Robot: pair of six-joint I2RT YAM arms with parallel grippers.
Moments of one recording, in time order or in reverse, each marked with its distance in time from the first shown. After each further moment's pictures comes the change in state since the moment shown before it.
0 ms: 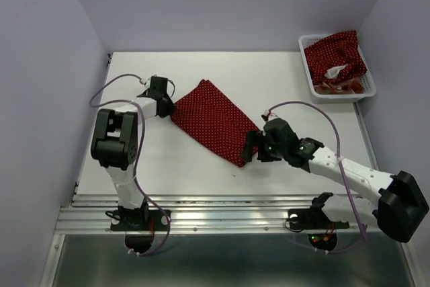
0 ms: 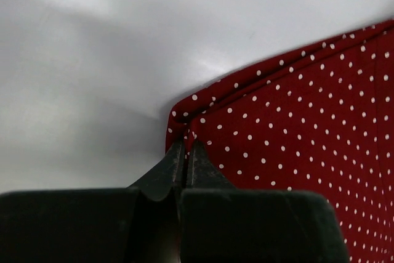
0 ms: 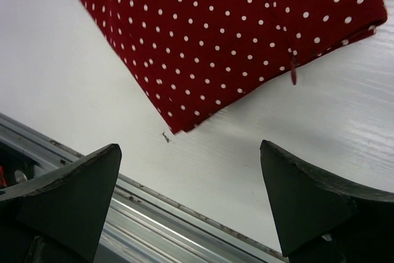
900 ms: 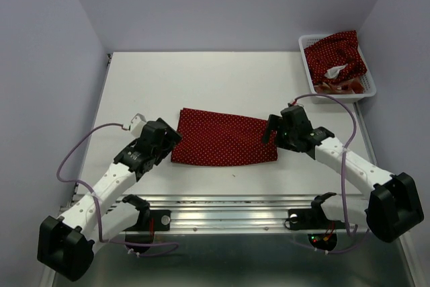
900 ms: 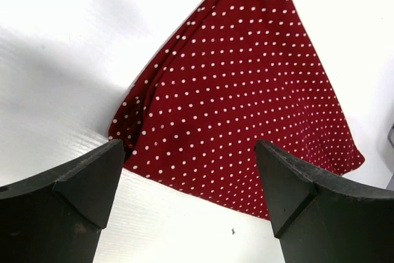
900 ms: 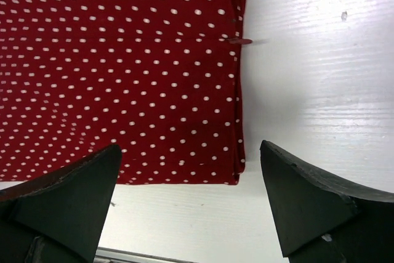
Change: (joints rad) left arm -0.295 -1.091 -0.708 -0.296 -0.204 -0.559; right arm -0.258 0.010 0.060 -0.120 0.155 0.012
